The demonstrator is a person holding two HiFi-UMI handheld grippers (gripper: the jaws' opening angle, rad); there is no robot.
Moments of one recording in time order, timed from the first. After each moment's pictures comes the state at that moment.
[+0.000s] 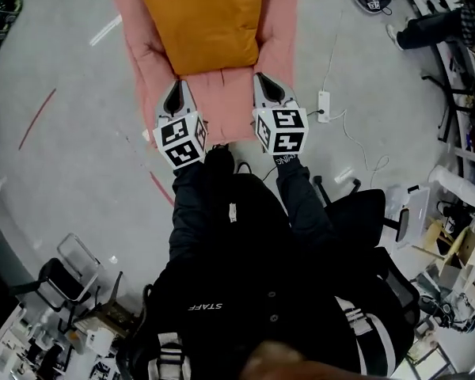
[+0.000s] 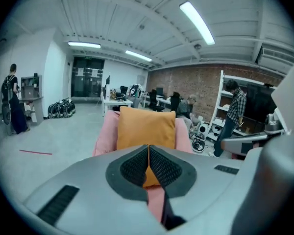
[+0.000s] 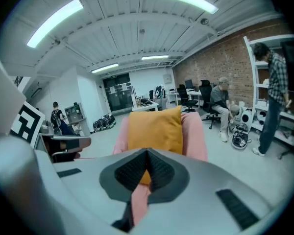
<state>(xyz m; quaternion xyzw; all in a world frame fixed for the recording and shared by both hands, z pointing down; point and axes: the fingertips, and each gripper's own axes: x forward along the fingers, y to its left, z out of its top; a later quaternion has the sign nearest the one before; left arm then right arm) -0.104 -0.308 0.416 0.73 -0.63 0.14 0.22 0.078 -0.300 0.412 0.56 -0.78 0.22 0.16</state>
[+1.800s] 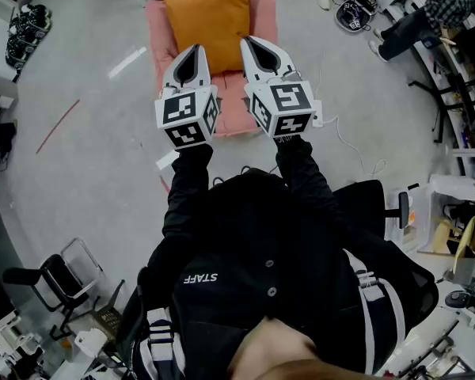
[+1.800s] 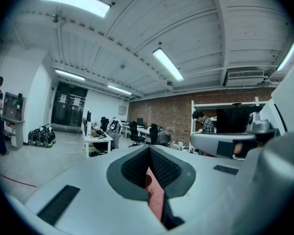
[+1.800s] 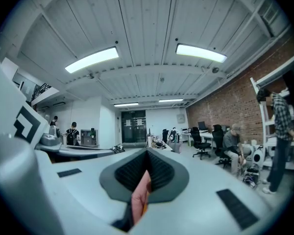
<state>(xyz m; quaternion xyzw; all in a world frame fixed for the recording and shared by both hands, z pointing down) -0.050 -0.153 0.111 0.82 -0.57 0.01 0.08 0.042 -0.146 0.094 0.53 -0.85 0.04 0.01</state>
